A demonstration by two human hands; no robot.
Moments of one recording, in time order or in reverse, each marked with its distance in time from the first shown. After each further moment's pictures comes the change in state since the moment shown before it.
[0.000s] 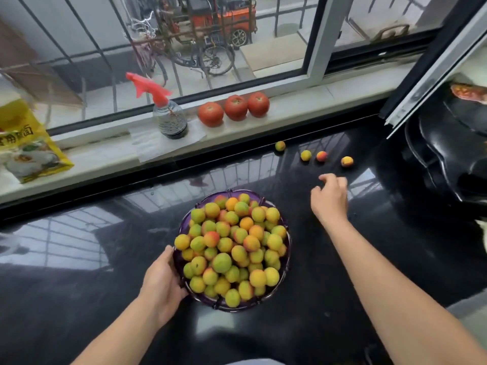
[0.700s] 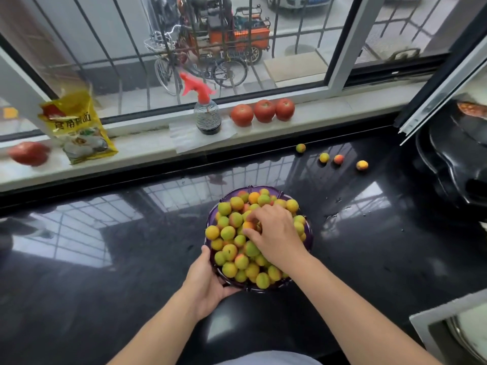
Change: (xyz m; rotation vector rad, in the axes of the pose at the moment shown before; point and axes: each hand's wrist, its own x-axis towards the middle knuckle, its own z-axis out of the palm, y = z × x) left_hand -0.031 -0.032 -0.014 -0.101 -0.171 -0.115; right_hand -0.190 -0.086 0.032 -0.124 -0.251 -0.762
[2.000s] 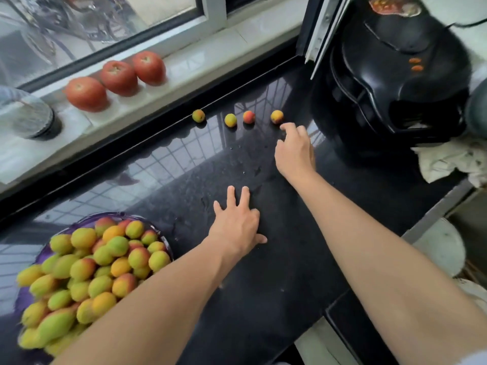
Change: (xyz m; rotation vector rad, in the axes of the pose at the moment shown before) left_hand 0.145 -0.054 0.243 2.460 -0.309 0.480; right_hand 0.059 0.285 -0.071 0.009 0.259 0.778
